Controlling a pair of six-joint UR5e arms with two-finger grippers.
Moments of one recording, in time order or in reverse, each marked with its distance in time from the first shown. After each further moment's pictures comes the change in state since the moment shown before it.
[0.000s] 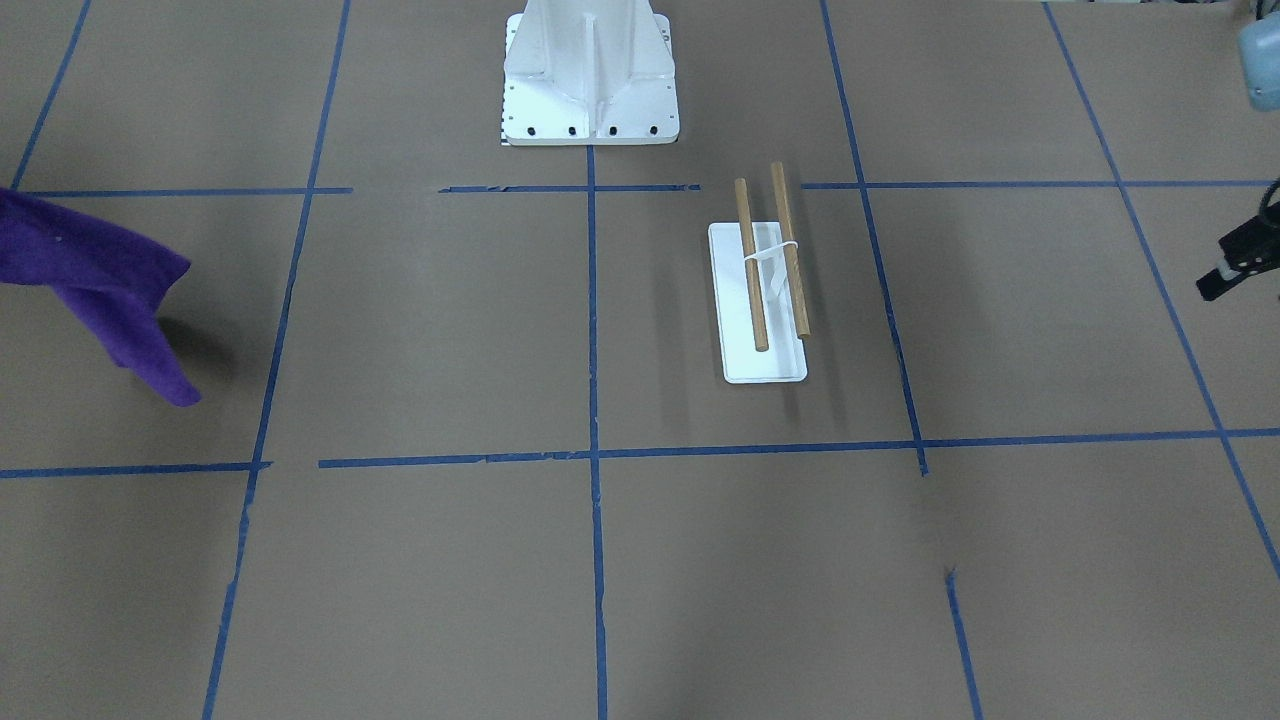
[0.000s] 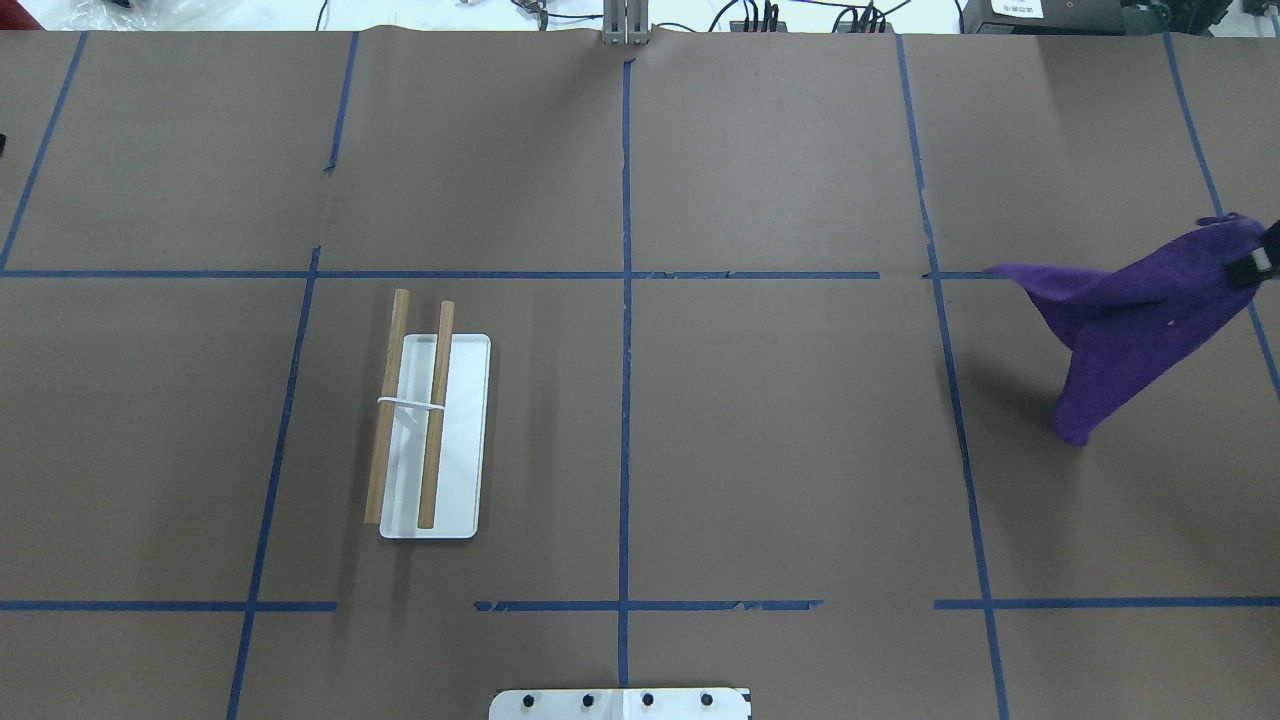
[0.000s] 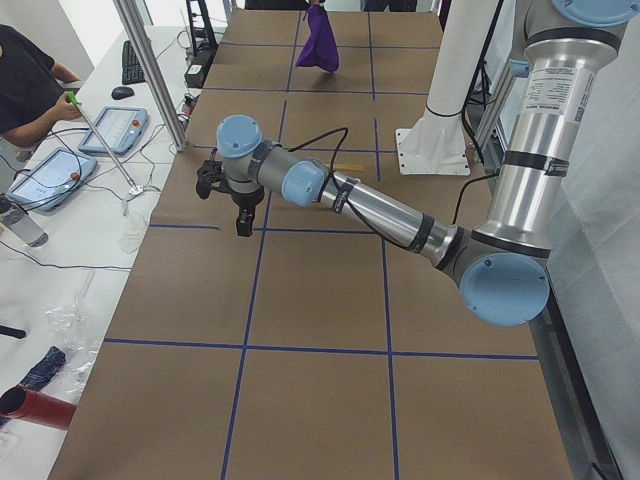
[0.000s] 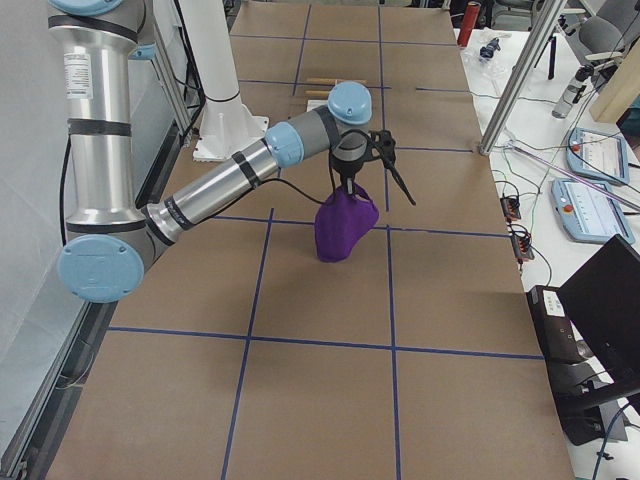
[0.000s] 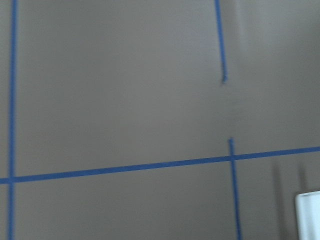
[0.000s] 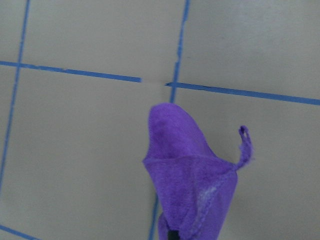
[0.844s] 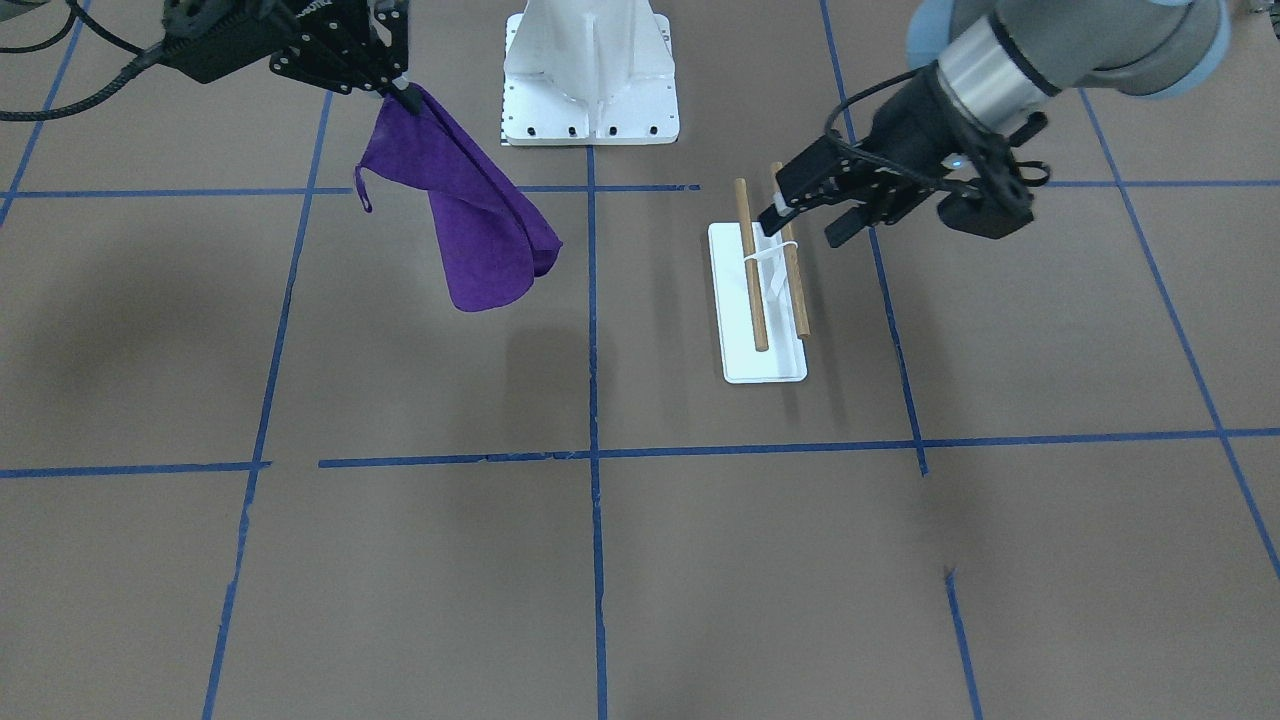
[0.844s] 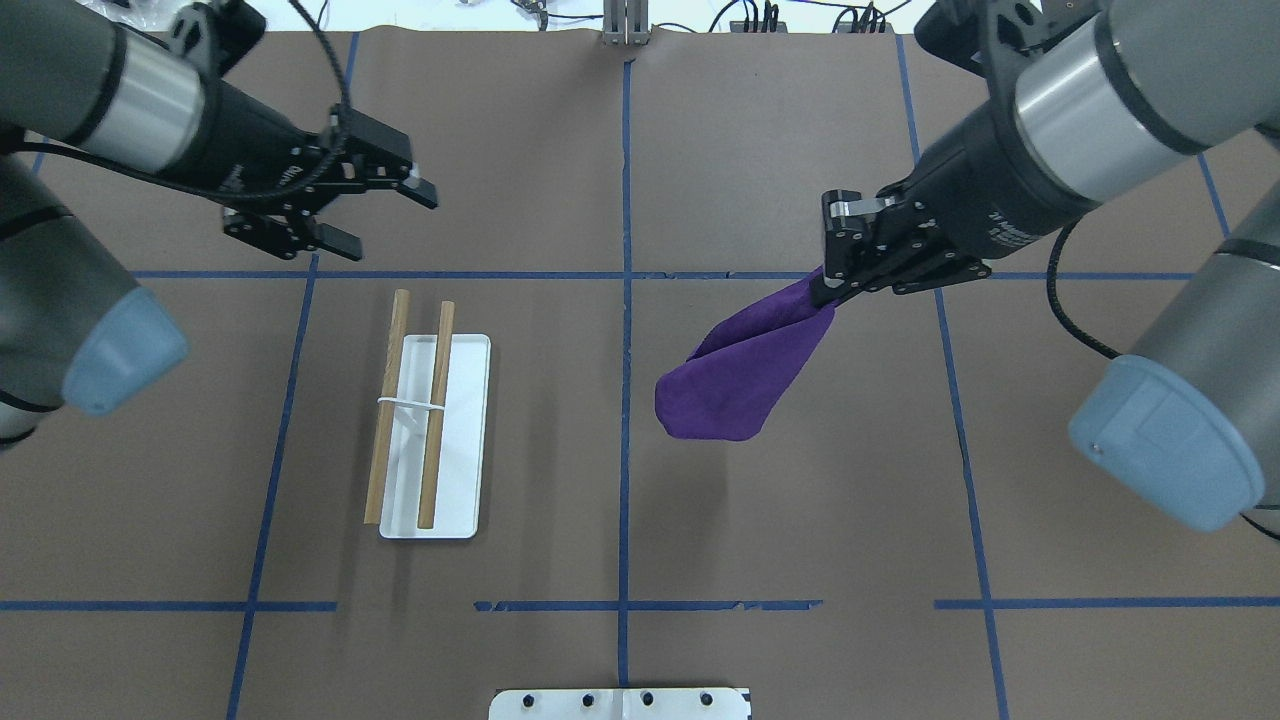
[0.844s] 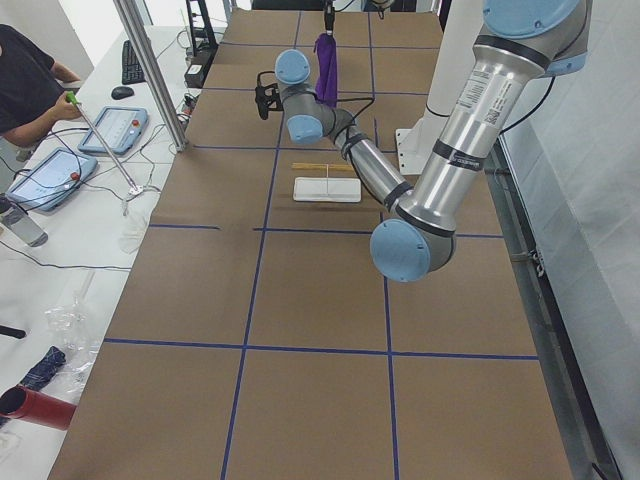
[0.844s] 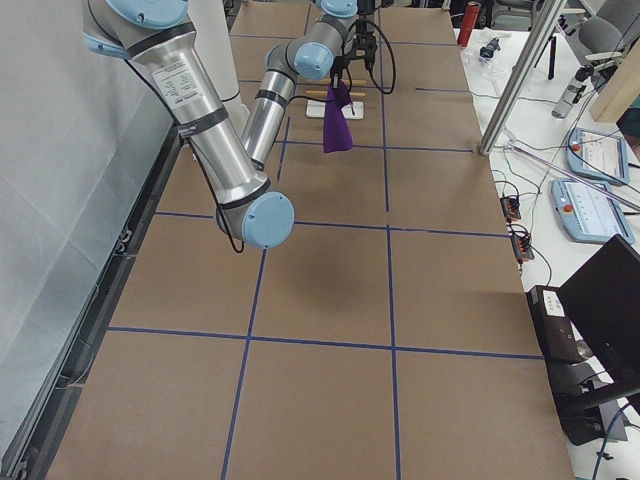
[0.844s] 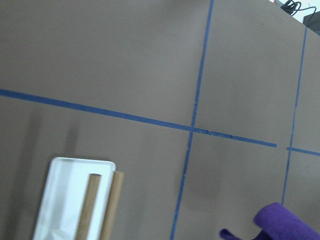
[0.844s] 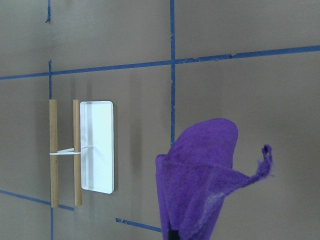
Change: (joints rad) left arm 0.469 -0.291 -0.040 -0.416 0.170 -1.118; right arm -0.428 0.516 -0.011 -0.001 -0.208 0.727
